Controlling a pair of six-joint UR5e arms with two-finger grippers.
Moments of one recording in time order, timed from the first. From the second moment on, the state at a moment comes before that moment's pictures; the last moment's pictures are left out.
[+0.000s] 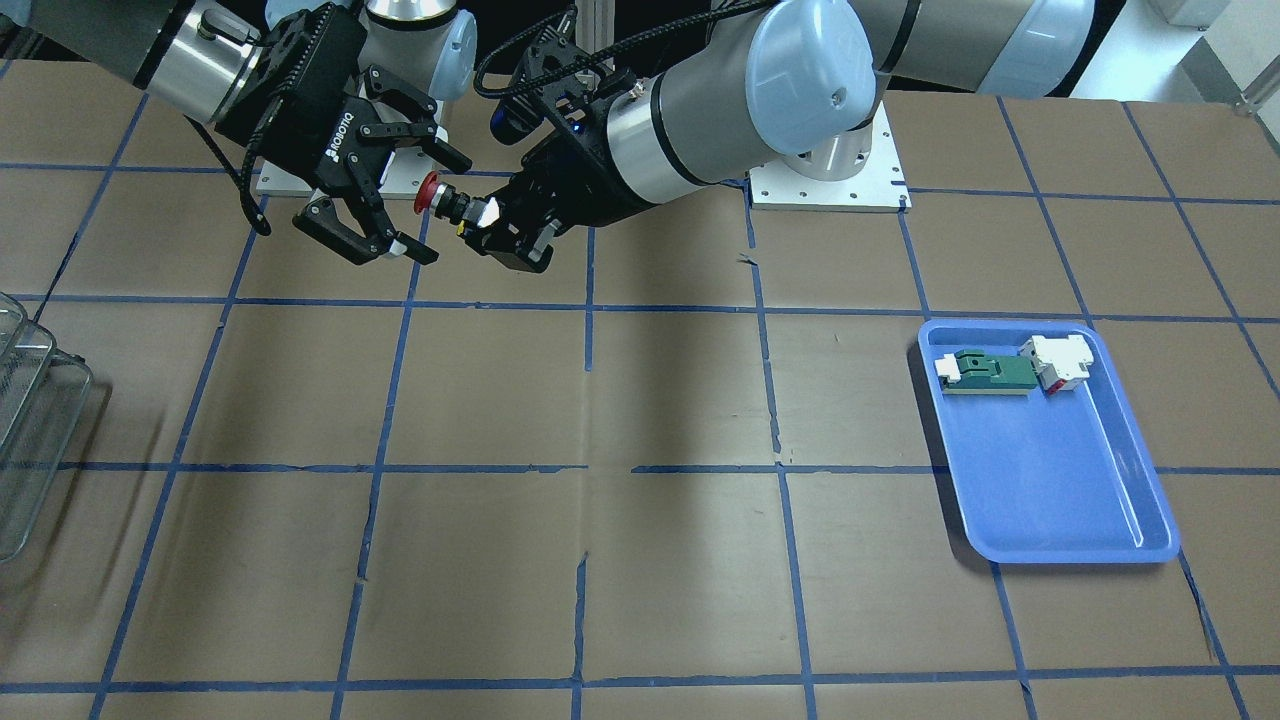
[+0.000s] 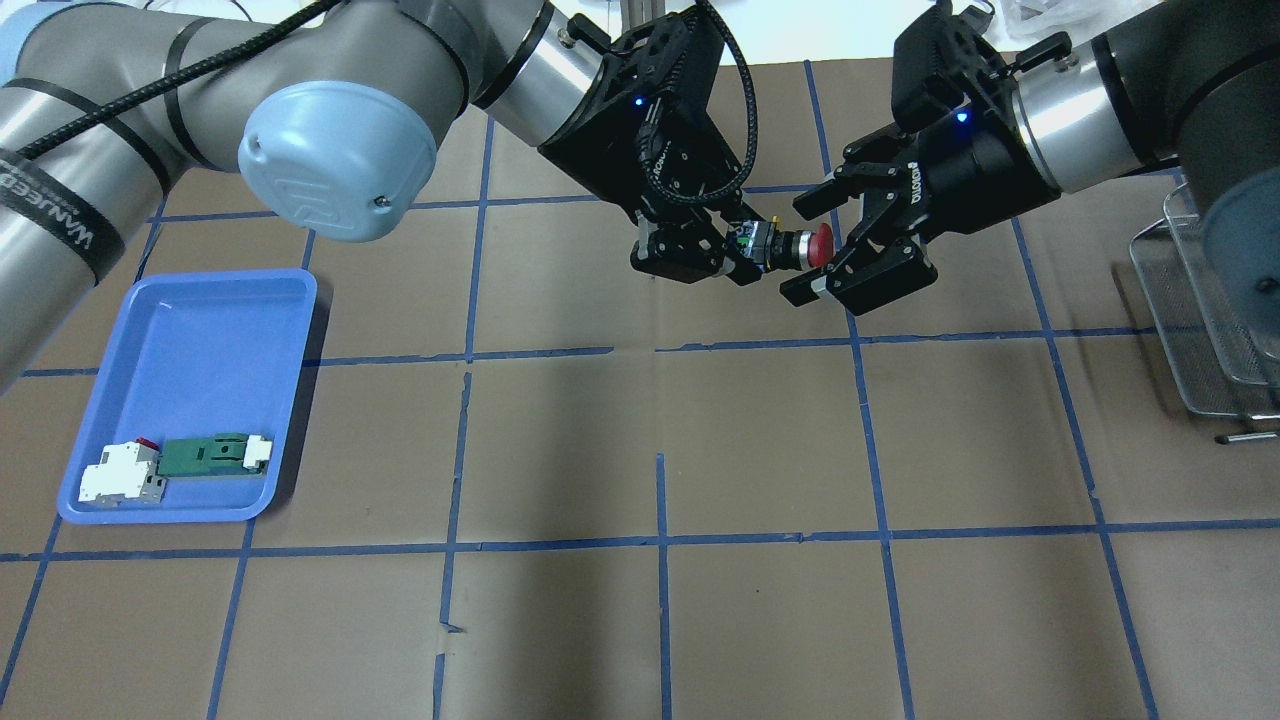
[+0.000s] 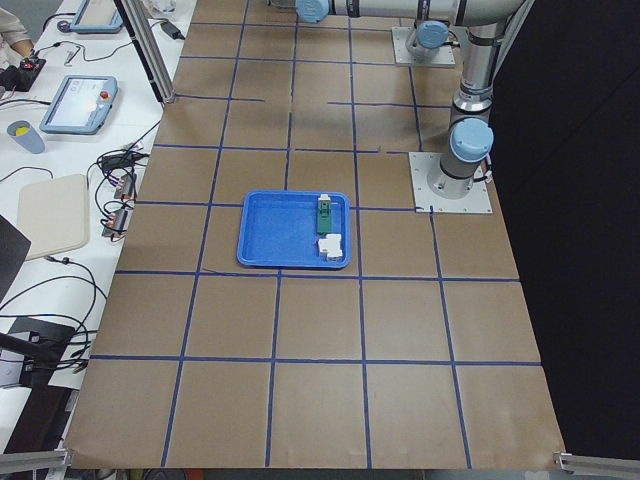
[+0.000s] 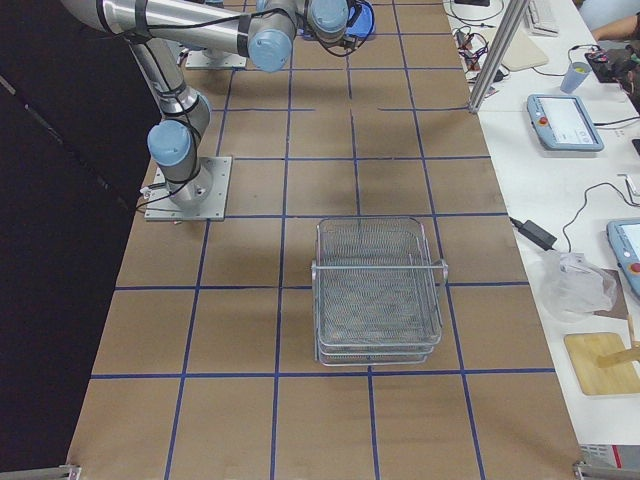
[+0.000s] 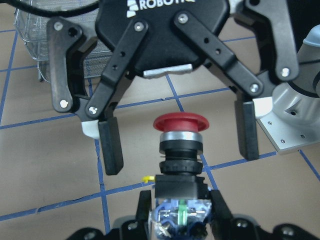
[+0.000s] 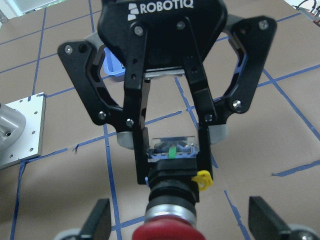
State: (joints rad) left arm -1.82 -1.78 -1.50 -1.51 0.77 1.60; right arm 1.42 -1.70 1.82 -1.60 -0.77 -1.44
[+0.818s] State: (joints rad) left arm -1.82 -1.77 -1.49 -1.51 0.76 1.60; right arm 1.42 -1.70 1.81 -1.60 -0.76 -1.44
